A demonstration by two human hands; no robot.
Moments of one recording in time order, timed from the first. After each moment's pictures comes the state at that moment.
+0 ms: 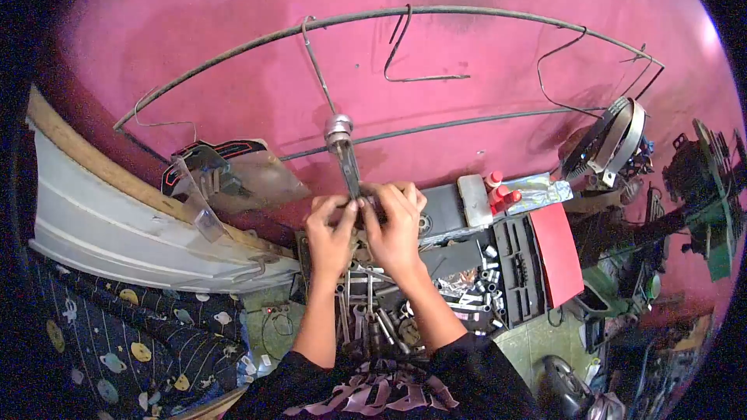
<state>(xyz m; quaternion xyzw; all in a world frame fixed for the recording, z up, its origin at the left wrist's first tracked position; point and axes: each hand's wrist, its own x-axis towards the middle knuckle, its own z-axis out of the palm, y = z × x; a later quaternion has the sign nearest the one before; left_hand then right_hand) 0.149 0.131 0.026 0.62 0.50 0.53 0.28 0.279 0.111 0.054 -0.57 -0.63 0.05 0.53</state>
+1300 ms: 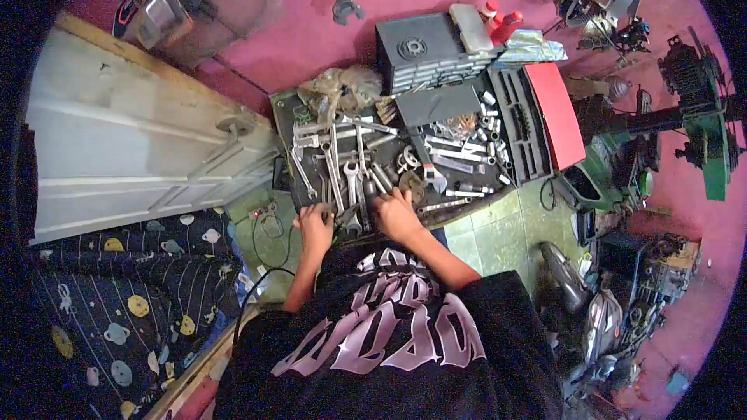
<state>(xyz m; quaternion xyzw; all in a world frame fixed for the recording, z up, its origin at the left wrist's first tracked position) -0.017 -0.144 -0.252 0.70 0.66 0.11 0.24 0.230 -0.171 -0.218 -0.63 -0.74 0.24 0.04</state>
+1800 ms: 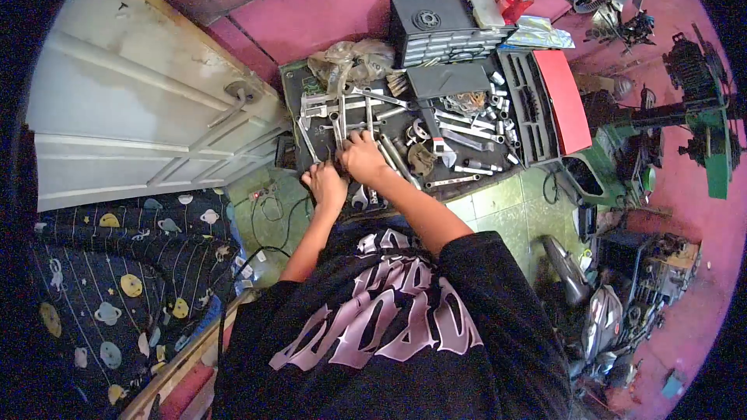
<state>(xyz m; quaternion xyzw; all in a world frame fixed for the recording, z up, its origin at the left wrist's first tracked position) 0.014 -0.118 -0.280 0.72 0.67 0.12 0.12 0.163 -0.085 -0.246 -0.50 -0.87 0.06 0.02</state>
